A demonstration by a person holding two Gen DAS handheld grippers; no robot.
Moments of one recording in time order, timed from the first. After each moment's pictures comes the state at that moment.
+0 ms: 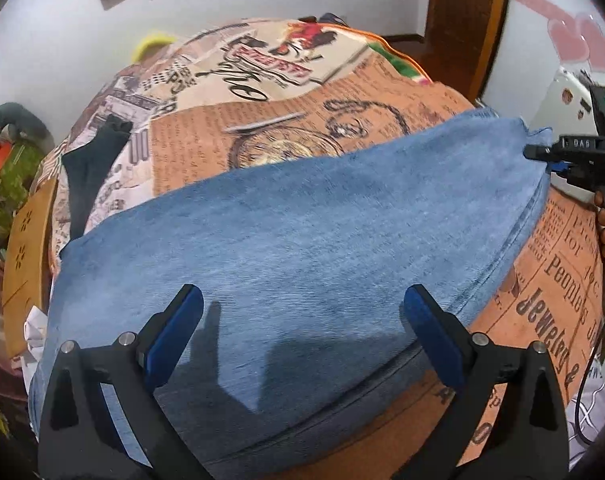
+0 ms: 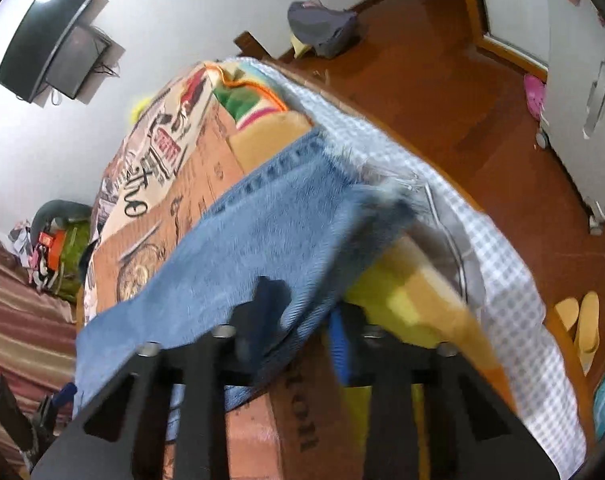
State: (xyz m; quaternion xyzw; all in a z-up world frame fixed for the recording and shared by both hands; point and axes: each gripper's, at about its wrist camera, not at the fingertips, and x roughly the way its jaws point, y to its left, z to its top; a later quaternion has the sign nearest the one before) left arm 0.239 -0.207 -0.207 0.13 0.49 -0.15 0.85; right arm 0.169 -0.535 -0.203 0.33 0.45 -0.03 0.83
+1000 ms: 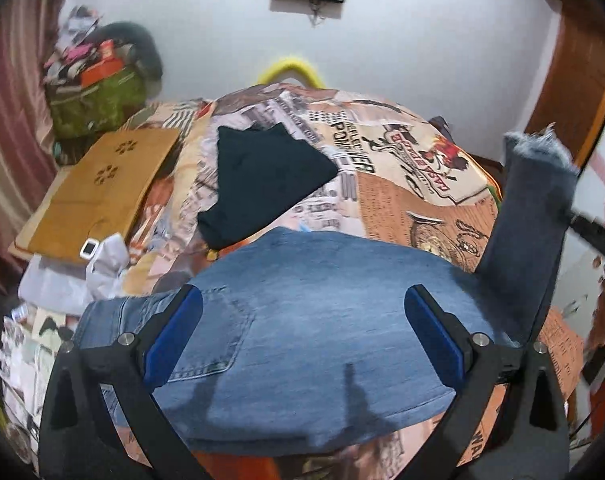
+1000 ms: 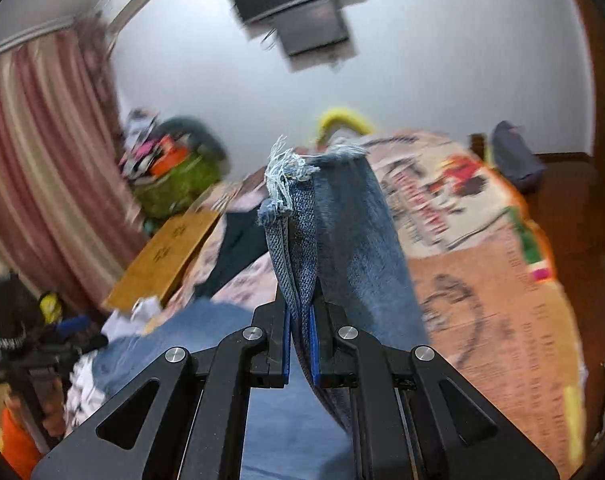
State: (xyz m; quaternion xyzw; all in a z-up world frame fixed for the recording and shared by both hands) left arm 0.202 0.027 -0.123 -0.06 0.40 0.00 0.91; right arm 0.208 -0.260 -0.072 0.10 0.34 0.23 0.91
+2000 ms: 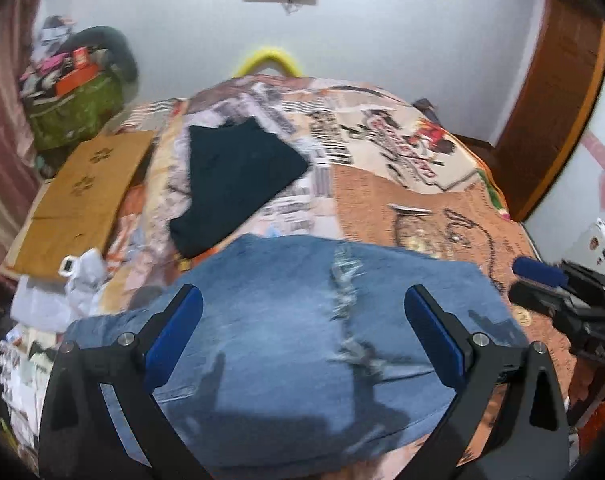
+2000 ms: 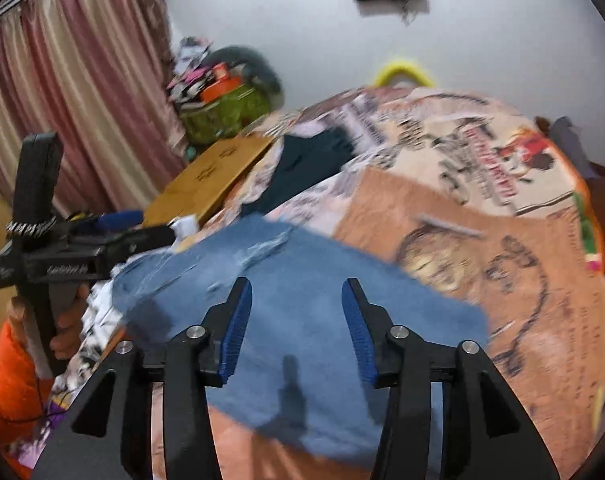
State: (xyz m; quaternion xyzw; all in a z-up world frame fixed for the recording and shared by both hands) left arm 0.241 -0.018 -0.128 -0.03 0.42 -0.05 0.90; right arm 0.199 -0.243 -0.094 0.03 0.38 0.28 0.88
